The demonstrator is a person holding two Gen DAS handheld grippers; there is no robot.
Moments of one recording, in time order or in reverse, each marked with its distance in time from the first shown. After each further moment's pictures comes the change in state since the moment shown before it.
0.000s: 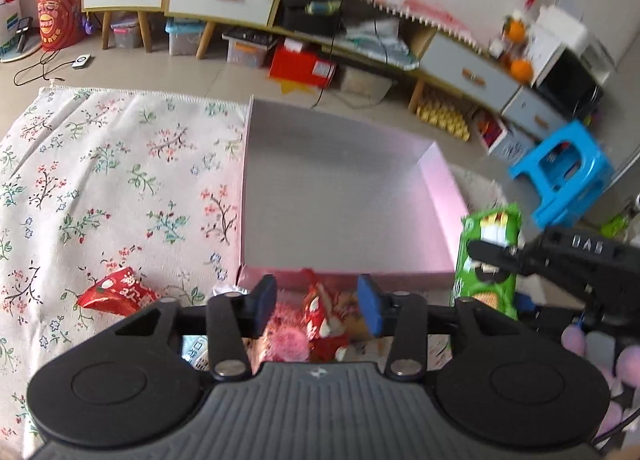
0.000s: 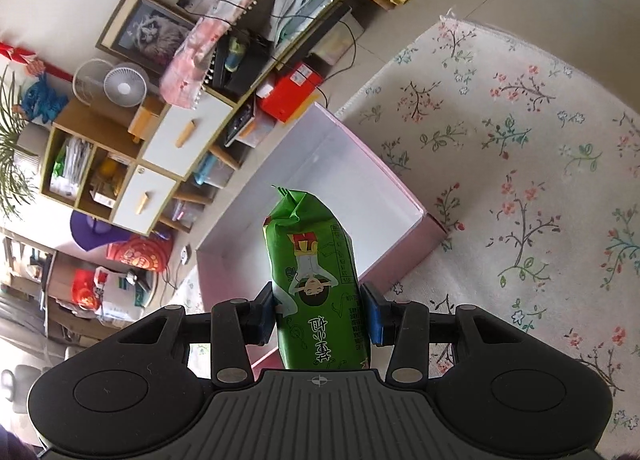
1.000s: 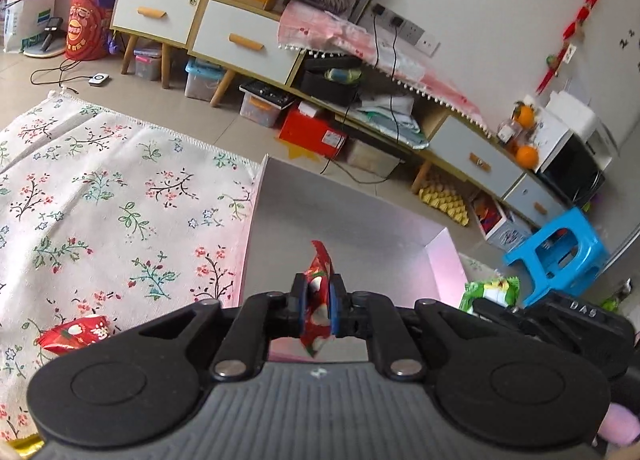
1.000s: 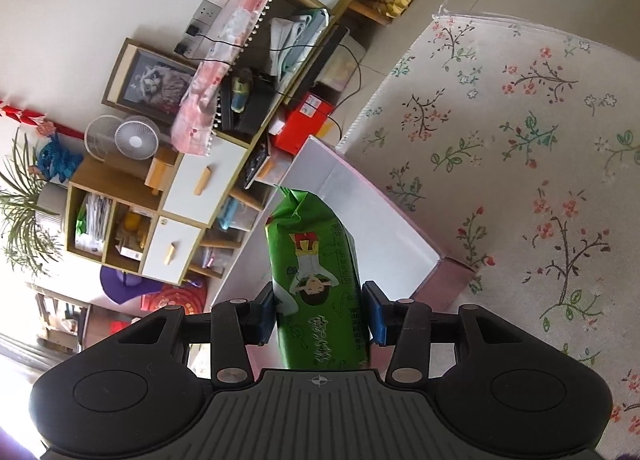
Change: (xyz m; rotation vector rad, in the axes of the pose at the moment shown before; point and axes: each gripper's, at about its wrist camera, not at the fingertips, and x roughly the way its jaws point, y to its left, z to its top) left arm 0.001 0.016 0.003 -0.138 -0.243 -0.043; right arm 0.029 -0.028 0.015 0.129 -0.103 0.124
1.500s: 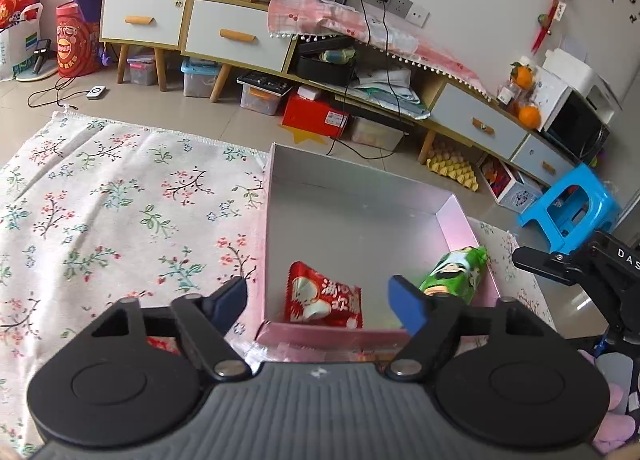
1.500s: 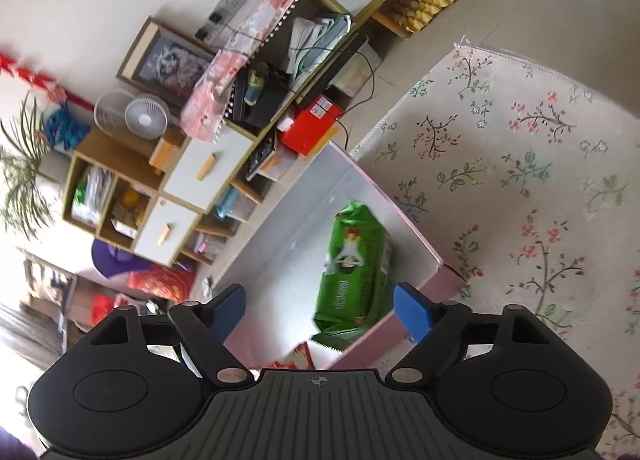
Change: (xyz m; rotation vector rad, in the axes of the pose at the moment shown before) left arm -0.018 0.004 -0.001 0.116 0.071 0.045; right arm -0.026 0.022 -0.005 -0.137 0.010 -0.039
